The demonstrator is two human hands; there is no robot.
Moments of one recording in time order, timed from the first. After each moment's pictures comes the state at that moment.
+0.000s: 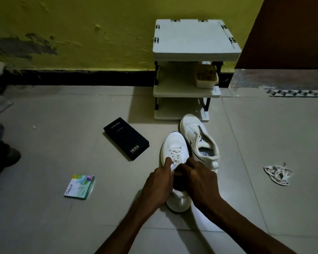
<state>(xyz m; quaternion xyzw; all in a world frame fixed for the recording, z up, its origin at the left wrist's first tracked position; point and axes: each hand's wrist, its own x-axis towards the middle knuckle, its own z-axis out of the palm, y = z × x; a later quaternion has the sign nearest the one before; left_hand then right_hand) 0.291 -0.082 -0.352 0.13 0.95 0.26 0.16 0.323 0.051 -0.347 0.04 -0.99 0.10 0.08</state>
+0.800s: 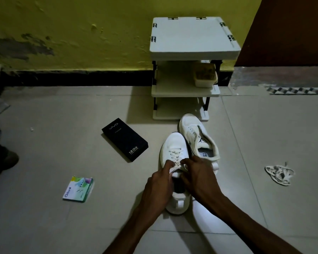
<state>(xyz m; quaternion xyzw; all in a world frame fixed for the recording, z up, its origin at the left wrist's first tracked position) 0.301 -0.082 -0.348 0.13 0.94 0.30 0.11 0.310 0.062 -0.347 0.00 -0.97 0.25 0.05</state>
